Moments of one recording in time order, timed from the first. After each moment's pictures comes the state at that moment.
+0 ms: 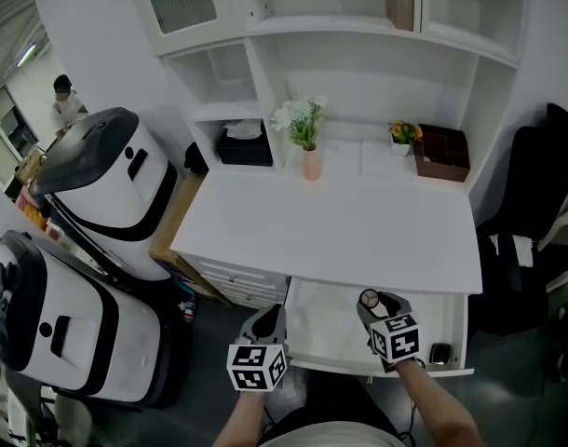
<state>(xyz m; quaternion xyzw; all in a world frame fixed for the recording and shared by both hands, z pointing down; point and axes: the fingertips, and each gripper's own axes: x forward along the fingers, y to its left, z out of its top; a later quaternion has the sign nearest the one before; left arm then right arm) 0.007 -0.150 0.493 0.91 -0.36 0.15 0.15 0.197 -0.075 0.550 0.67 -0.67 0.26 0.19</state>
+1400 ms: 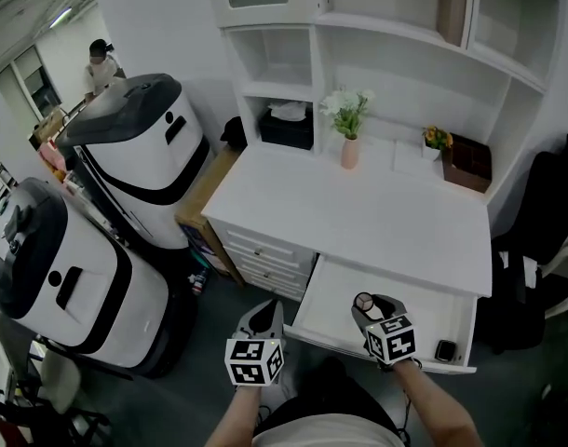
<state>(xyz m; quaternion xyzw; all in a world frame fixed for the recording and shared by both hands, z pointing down) -0.087 -0.120 0.495 0.88 -0.42 0.12 0.17 0.104 -0.060 0.551 0.60 -0.73 0.24 0.24</state>
